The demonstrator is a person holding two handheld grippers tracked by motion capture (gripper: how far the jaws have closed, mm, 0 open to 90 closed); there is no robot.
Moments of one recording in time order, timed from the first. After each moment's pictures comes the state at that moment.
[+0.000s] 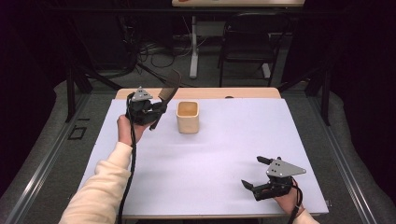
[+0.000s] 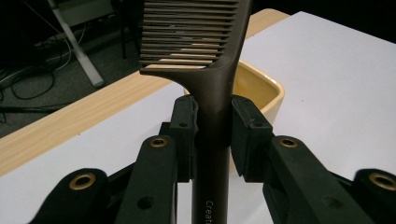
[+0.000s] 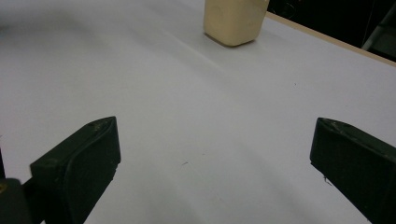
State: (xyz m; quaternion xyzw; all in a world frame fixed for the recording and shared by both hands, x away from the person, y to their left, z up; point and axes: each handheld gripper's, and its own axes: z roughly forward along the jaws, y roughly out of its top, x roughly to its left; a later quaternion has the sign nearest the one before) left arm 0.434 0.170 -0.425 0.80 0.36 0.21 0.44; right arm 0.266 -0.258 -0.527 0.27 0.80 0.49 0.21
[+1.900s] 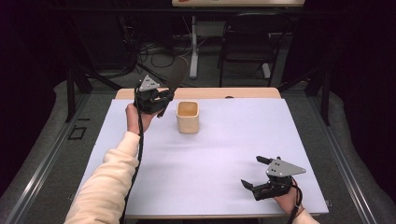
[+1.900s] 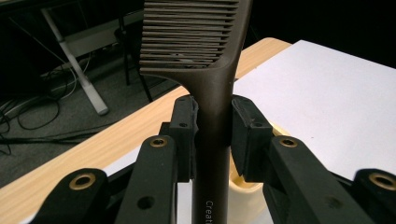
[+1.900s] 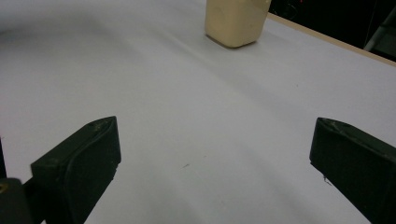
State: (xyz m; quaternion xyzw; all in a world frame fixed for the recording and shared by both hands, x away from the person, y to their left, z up) left arm 0.462 0.149 -0.410 0.78 0.33 0.24 0.47; right arm 0.266 -0.257 -0.527 0.27 0.80 0.49 0.21
